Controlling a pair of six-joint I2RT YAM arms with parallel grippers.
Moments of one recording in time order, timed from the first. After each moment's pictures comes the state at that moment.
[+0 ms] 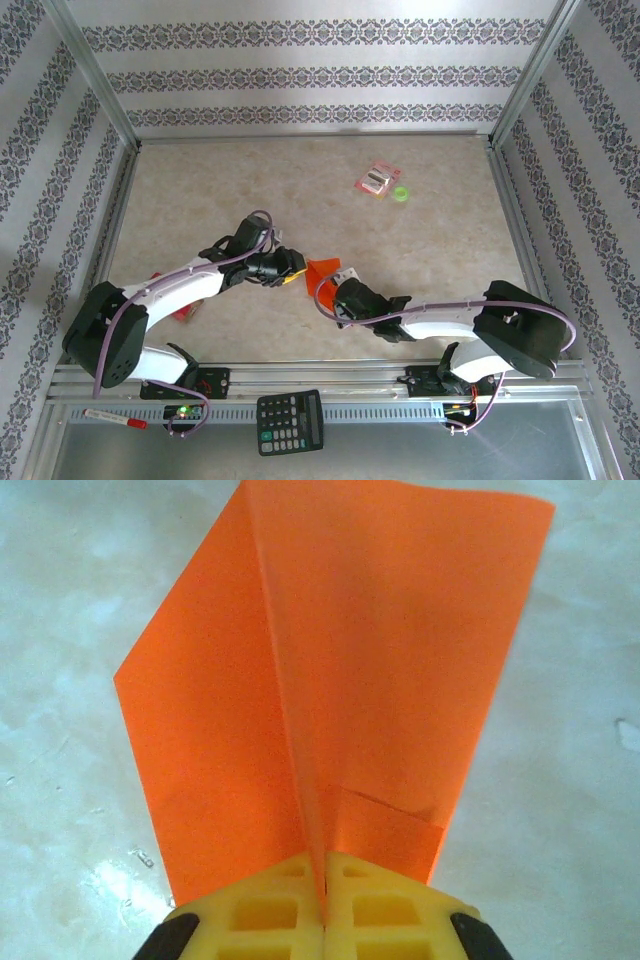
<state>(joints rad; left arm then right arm) -0.56 1.39 0.73 -0.19 0.45 -1.07 1.02 1.41 0.42 0.14 0.20 0.48</state>
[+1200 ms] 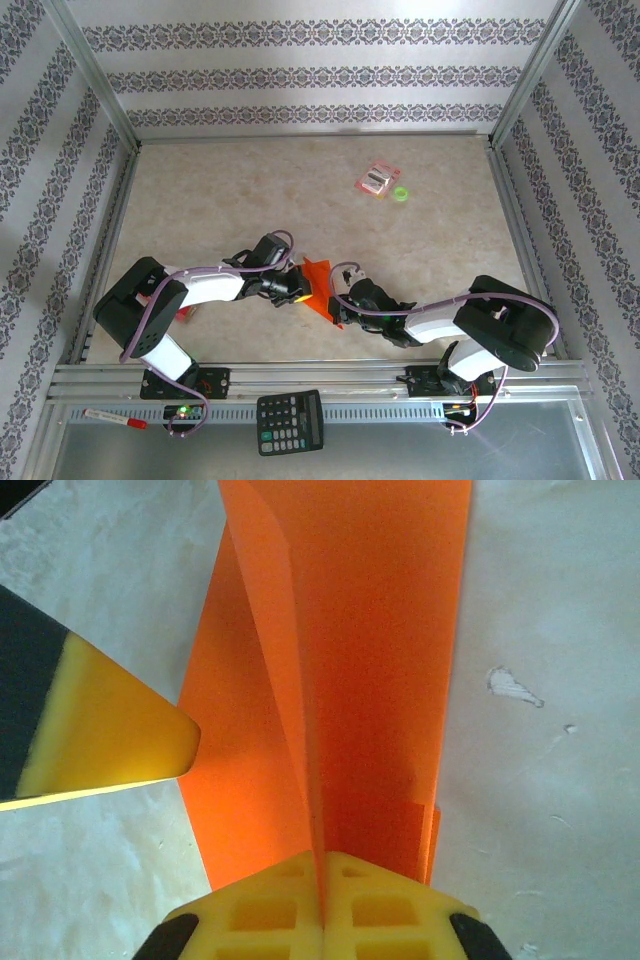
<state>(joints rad) -0.63 1.59 0.67 -0.02 0.51 -1.04 0.95 1.50 0.28 0.55 -0.01 0.86</state>
